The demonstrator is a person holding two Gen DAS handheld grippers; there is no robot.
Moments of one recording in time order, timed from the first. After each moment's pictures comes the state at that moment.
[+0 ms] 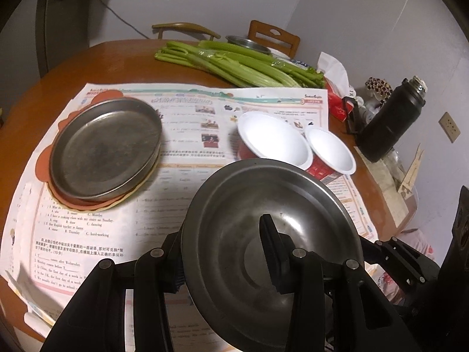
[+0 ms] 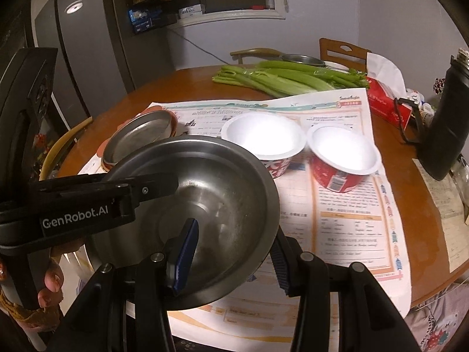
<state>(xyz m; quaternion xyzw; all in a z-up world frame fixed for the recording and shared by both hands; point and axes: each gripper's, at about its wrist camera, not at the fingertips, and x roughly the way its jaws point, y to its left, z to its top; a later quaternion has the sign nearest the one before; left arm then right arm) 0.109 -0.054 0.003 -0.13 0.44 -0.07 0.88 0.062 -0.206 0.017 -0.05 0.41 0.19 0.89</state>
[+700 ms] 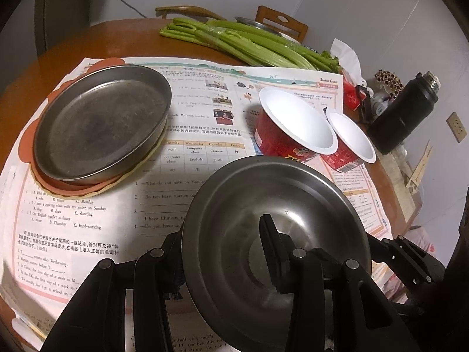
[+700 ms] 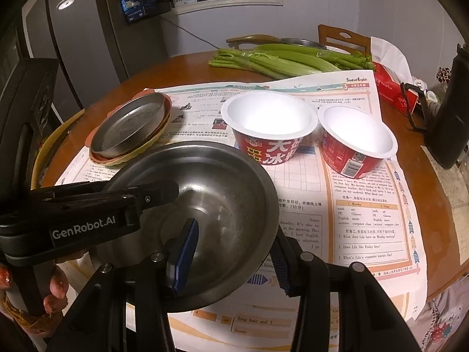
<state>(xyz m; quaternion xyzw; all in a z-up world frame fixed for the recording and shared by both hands) 0.124 -0.048 -0.032 -0.14 0.47 -0.07 0.87 0.076 -0.196 -0.006 -0.05 0.44 0.18 0.88</state>
